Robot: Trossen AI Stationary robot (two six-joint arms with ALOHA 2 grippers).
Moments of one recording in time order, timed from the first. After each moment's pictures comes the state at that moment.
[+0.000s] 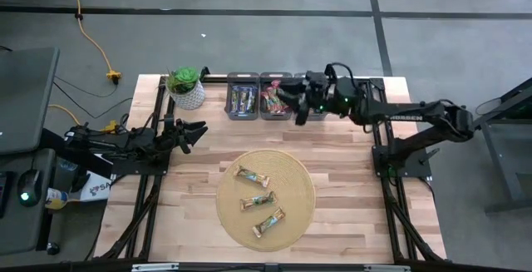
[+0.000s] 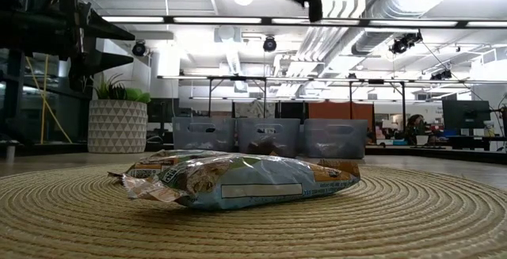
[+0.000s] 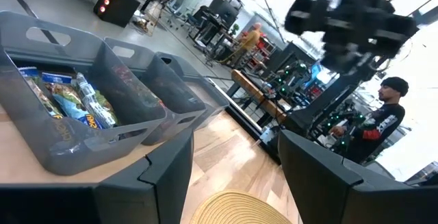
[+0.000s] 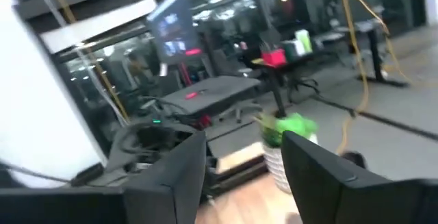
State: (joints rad) left arm -0.16 0.01 0.03 0.05 -0.63 -0.66; right arm -0.27 1.33 0.92 0.53 -0.05 0.36
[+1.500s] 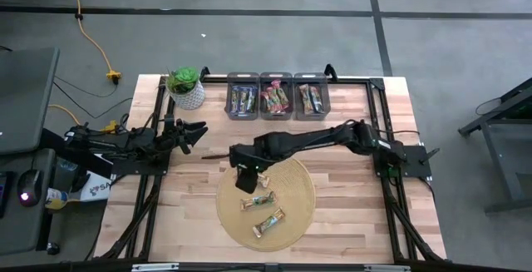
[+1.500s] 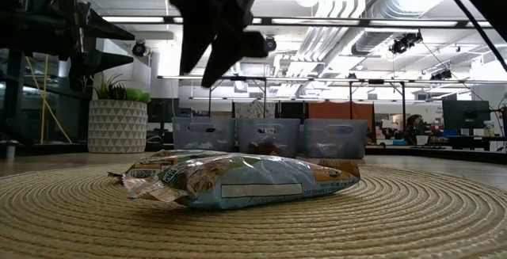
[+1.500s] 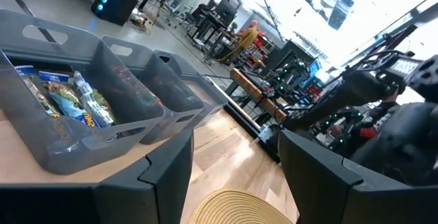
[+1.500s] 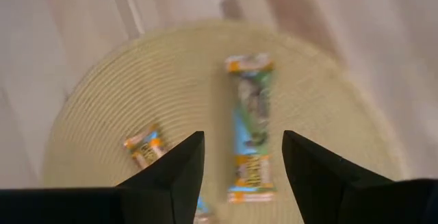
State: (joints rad) left arm -0.16 0.01 0.03 0.04 -0.62 -0.66; right arm 0.12 2.29 2.16 -1.01 0.02 0.55
